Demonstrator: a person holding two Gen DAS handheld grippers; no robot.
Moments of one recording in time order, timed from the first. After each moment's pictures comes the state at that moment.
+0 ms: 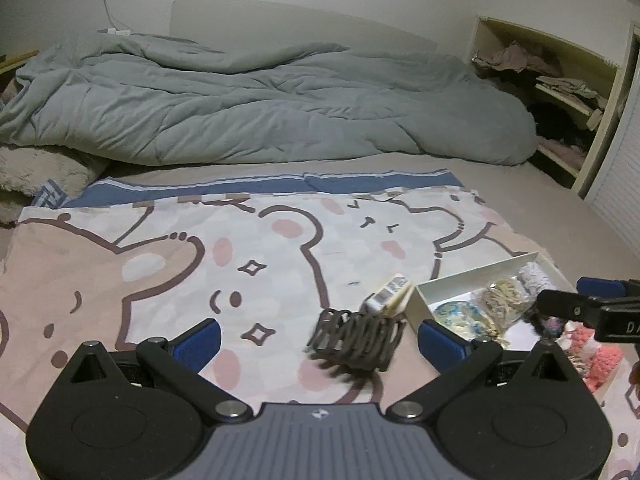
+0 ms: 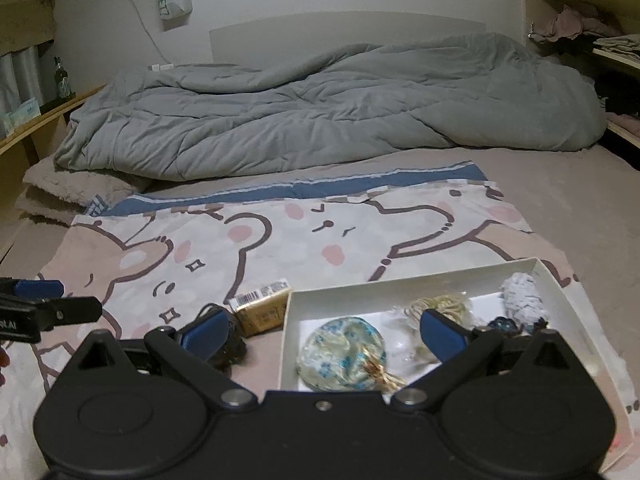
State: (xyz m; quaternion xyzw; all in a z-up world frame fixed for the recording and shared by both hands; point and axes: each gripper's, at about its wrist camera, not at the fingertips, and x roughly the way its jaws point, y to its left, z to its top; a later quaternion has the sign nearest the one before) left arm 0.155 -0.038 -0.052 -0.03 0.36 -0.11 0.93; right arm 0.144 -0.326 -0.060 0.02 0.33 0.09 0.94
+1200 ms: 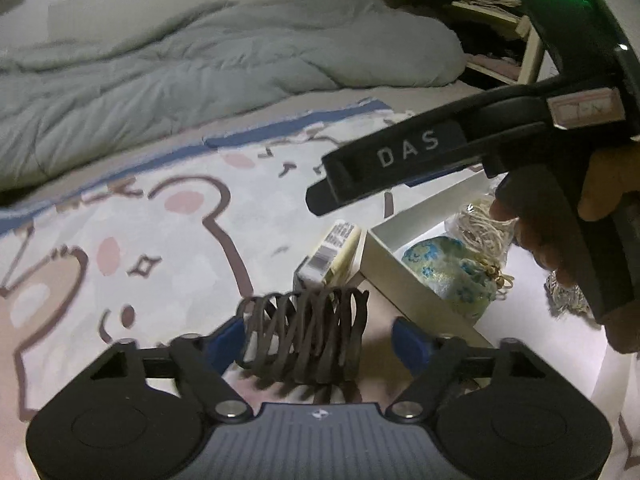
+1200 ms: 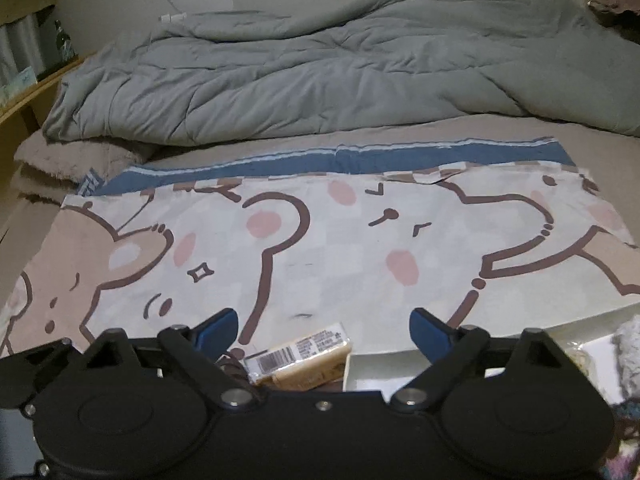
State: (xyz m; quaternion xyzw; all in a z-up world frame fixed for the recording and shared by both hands) left arm 0.216 -0.101 -0.137 0.06 0.39 -0.24 0.89; right arm 0.278 -0.263 -0.116 0.02 0.40 0.14 0.91
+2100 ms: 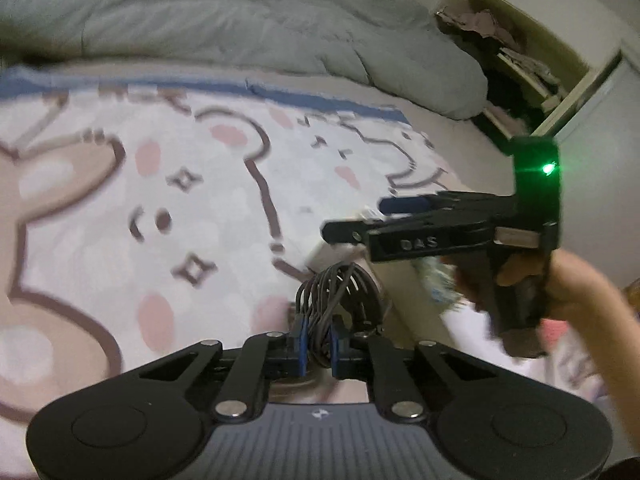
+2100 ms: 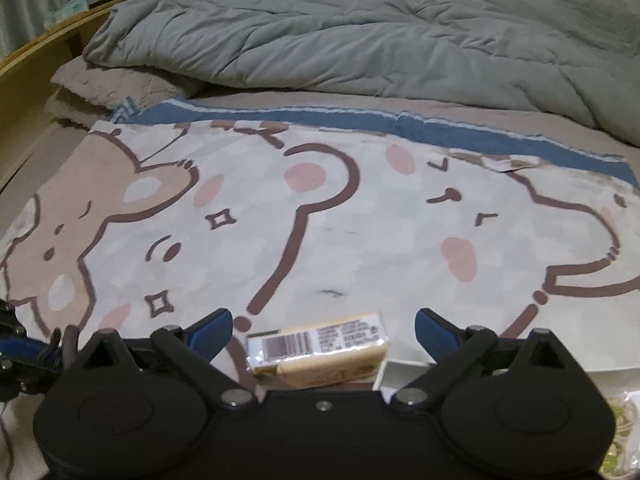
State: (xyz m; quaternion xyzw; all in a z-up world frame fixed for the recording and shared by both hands) left arm 0.213 -0.006 -0.122 -0.13 0.47 -0.26 0.83; right arm 0.299 -0.239 -0.155 -0.05 0.42 0.23 0.87
